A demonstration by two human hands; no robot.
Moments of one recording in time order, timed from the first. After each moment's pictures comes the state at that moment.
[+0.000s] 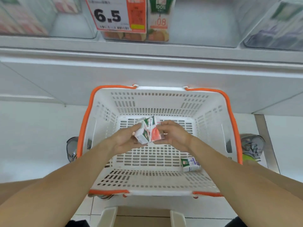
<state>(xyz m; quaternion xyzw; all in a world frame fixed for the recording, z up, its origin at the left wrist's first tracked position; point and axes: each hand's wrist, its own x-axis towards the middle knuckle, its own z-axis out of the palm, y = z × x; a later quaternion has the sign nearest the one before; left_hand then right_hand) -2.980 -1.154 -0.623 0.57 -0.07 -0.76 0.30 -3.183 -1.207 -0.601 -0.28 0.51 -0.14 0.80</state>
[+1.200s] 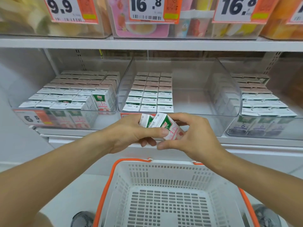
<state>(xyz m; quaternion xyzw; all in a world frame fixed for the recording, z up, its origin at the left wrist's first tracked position) -2.964 -1.245 -0.316 0.56 -0.54 -0.55 0.31 -3.156 -1.278 -0.338 -0.77 0.42 -0.34 0.34</state>
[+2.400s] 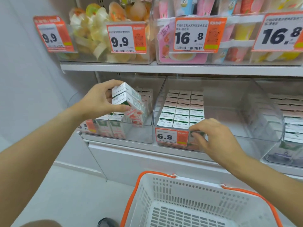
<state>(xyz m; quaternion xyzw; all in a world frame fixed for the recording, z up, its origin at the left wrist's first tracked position) -2.794 -1.240 -0.249 0.64 -0.63 -0.20 0.39 -3.132 -1.327 -0.352 -0.88 0.32 -0.35 0.05</state>
